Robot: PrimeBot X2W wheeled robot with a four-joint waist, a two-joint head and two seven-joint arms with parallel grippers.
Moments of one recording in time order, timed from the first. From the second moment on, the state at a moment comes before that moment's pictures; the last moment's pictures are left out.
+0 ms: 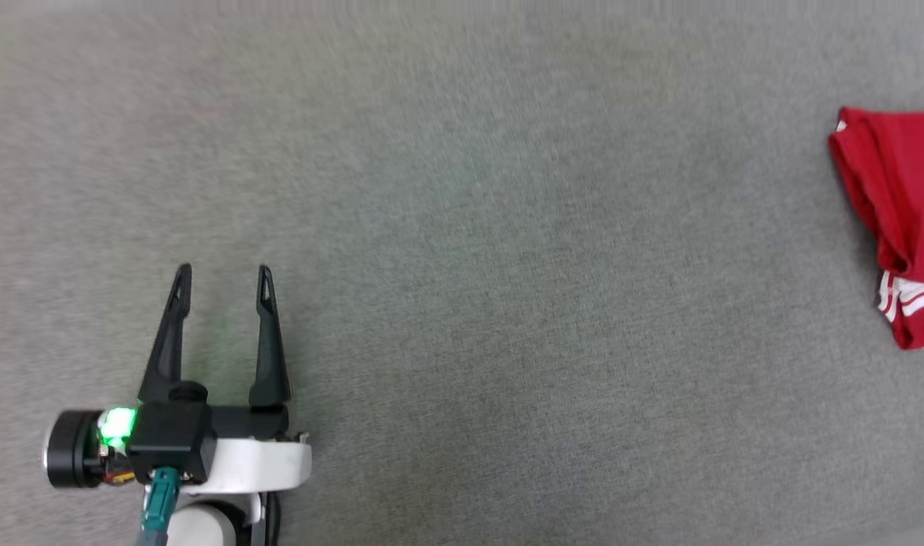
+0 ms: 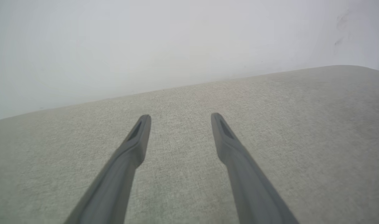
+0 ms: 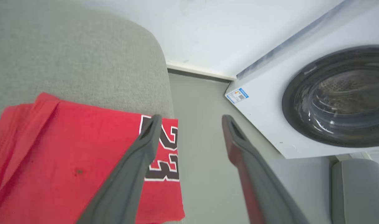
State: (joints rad) left arm -0.08 0.15 -0.09 -0.13 -0.02 0.13 -0.27; right arm -0.82 -0.87 0.30 0.67 0.44 0.13 0.18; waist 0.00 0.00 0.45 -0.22
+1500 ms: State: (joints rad) left arm 0.15 0.06 -0.08 0.00 -0.04 0.10 -0.26; right arm 0.07 -0.07 -0.06 0.03 0.13 0.13 -0.26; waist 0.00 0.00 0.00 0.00
